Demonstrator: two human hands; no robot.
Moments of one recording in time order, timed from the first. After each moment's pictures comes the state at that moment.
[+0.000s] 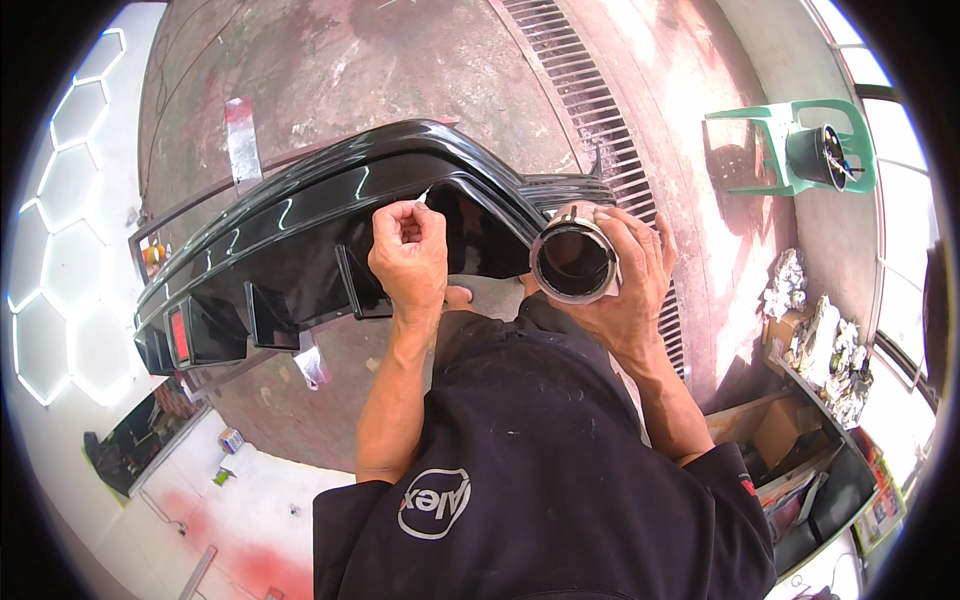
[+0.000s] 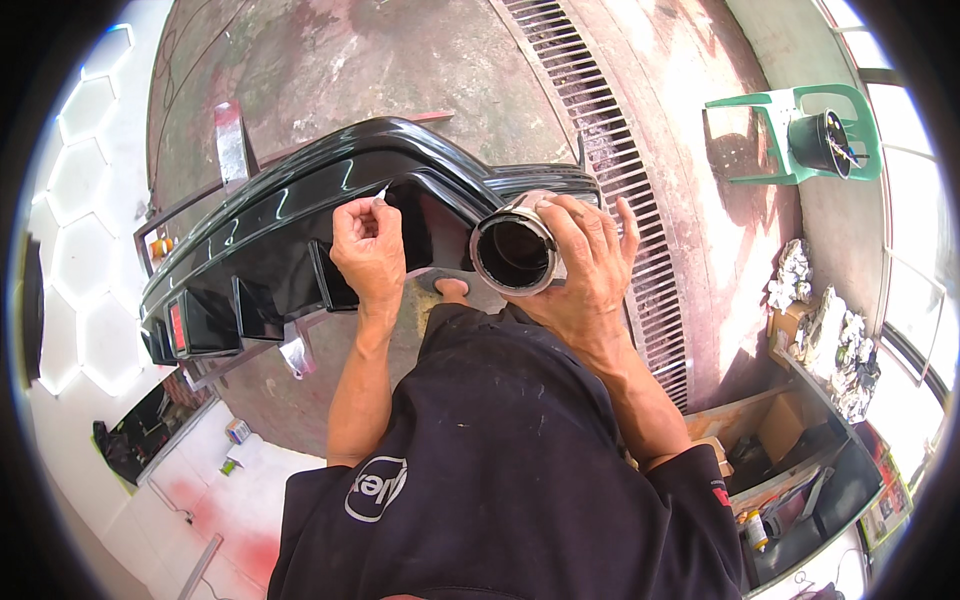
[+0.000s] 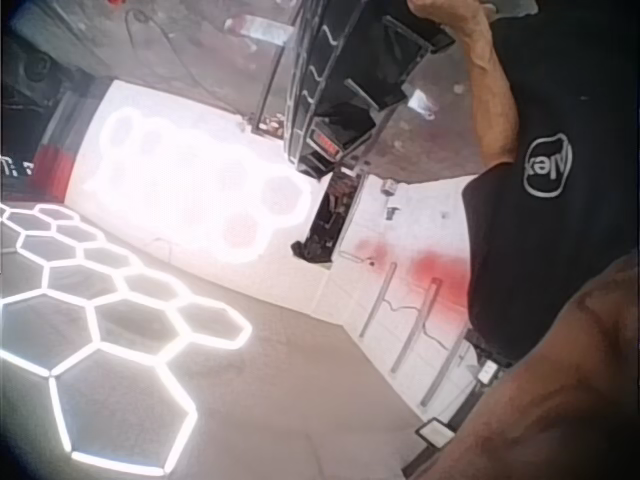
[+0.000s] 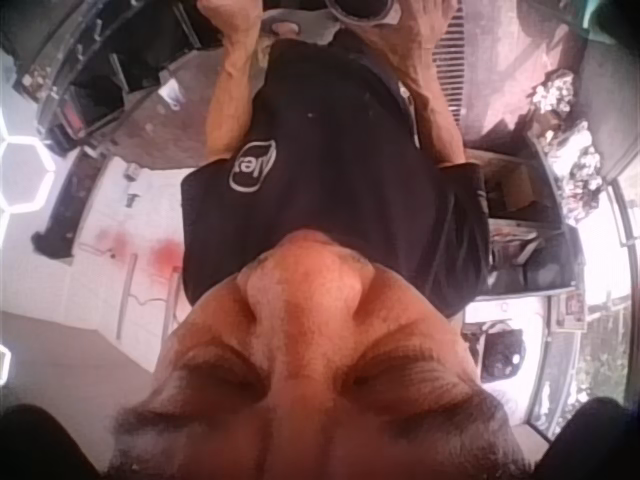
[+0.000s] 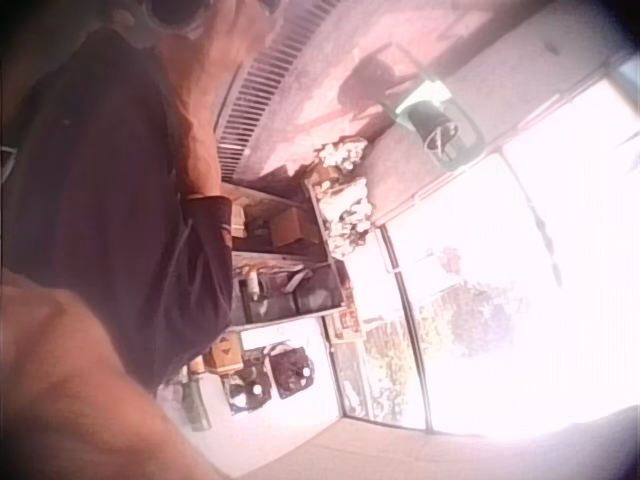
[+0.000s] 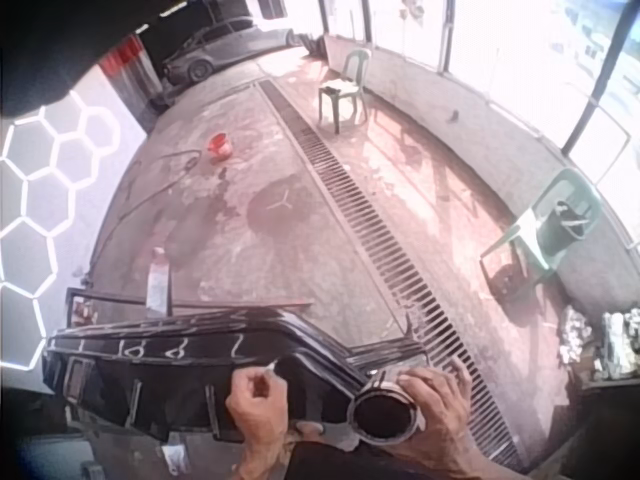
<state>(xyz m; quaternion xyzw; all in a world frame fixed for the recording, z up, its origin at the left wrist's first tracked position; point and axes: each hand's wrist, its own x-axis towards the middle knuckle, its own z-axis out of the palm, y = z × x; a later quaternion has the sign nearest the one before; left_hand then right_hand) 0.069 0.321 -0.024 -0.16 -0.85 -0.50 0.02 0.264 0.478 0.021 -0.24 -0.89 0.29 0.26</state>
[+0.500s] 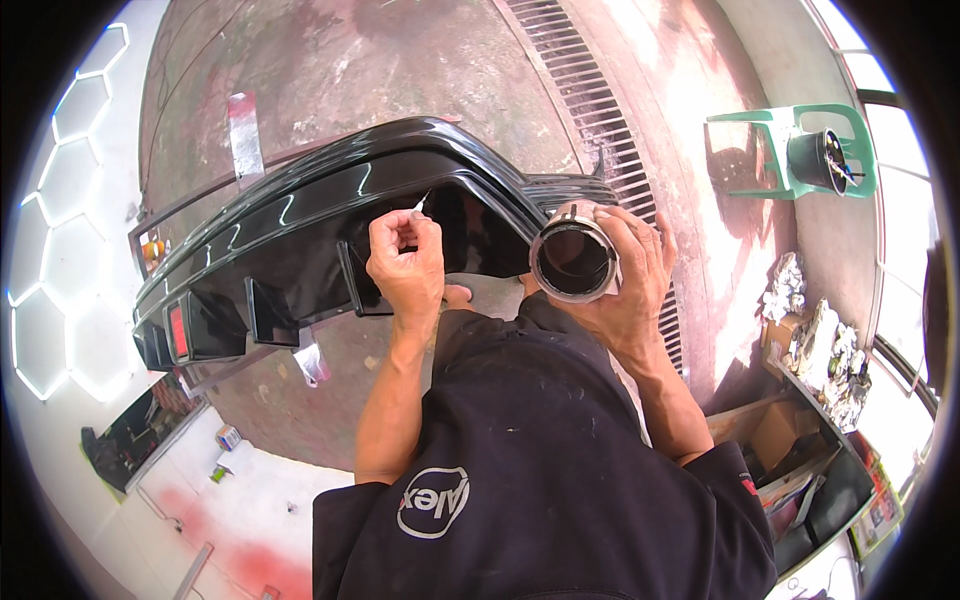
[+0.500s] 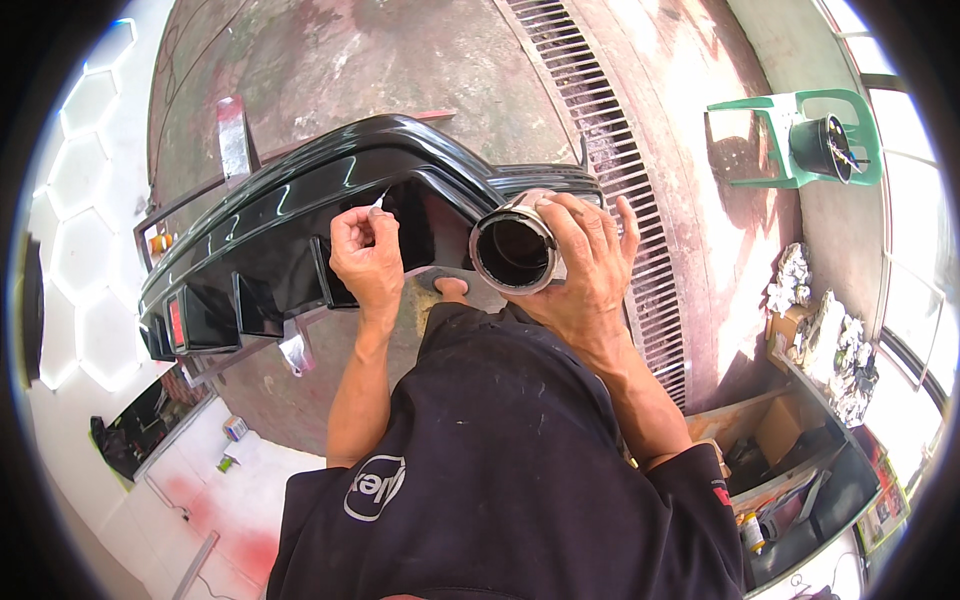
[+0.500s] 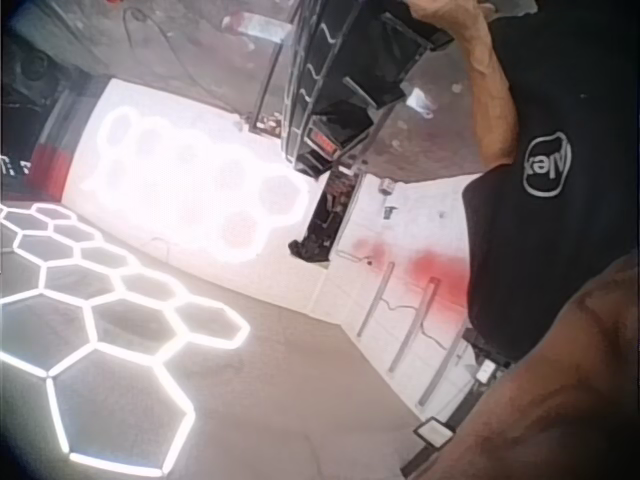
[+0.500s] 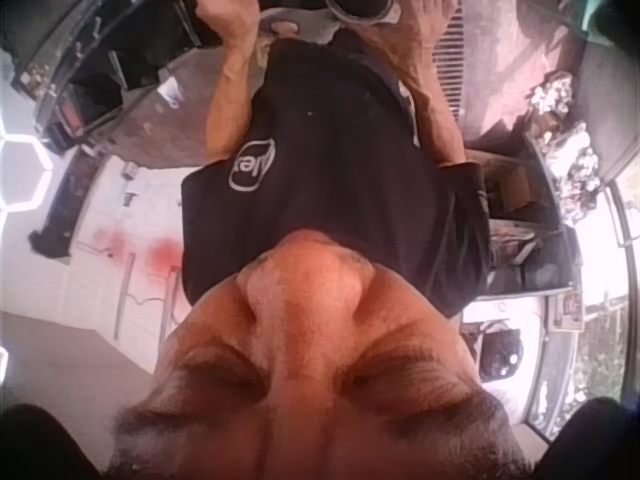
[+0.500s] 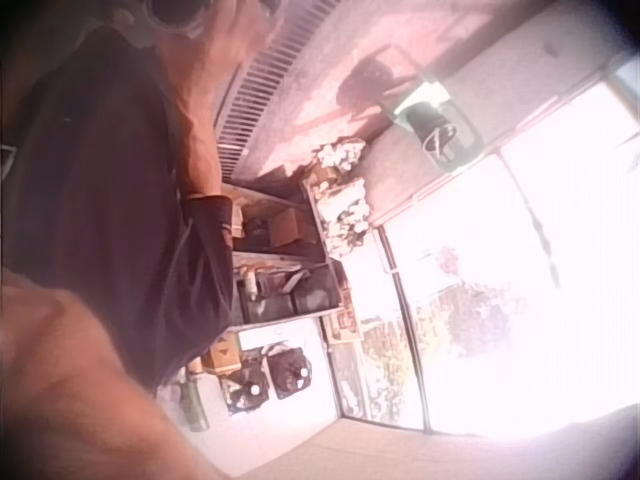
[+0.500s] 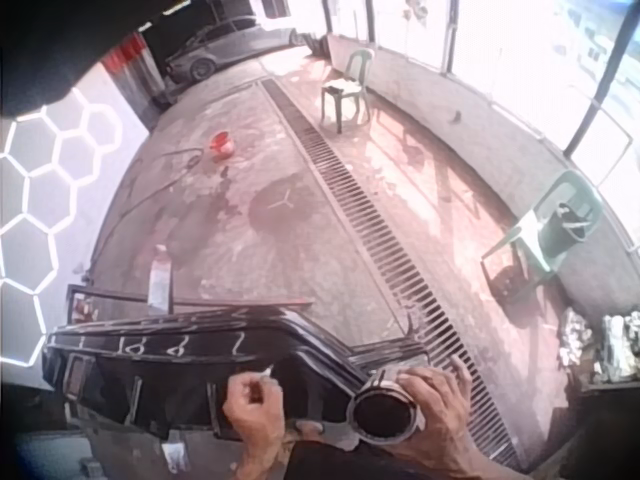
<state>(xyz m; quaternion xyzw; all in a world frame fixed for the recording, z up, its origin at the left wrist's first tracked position) 0.073 0.304 -0.027 -0.15 -0.82 -0.55 -0.01 0.259 0.477 0.024 -0.24 -0.89 0.29 0.25</state>
